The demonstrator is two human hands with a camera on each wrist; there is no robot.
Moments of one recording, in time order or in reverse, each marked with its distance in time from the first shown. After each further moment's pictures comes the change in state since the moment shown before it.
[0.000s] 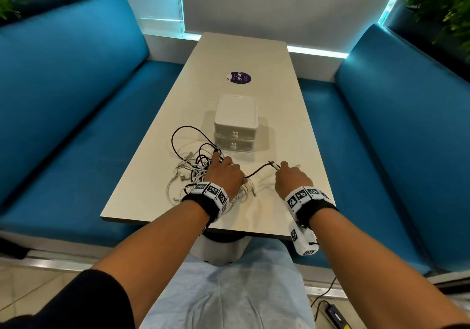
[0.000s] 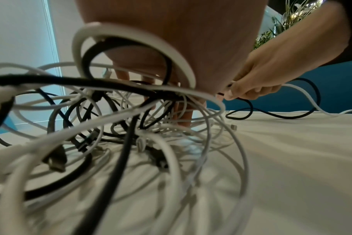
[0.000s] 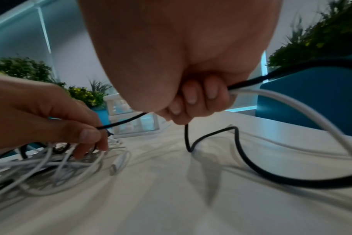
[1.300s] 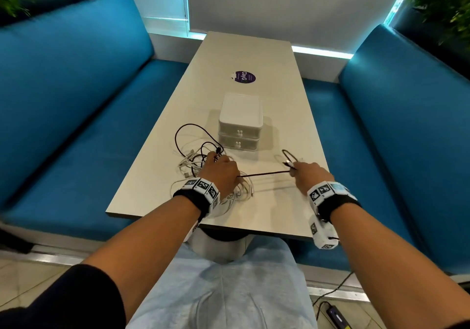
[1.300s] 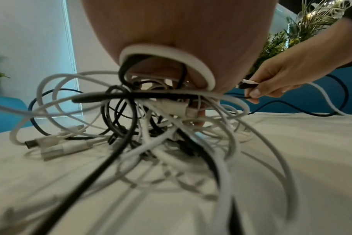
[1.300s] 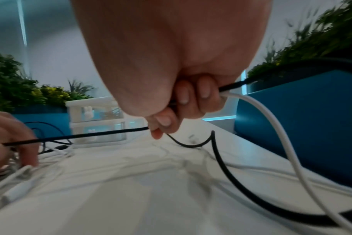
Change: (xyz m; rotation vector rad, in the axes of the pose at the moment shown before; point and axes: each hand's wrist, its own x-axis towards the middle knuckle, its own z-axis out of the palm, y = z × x) left_hand -0.008 -0.024 0.004 -0.115 0.012 0.019; right_hand 0.007 0.034 -0.025 -0.028 -0.055 -0.028
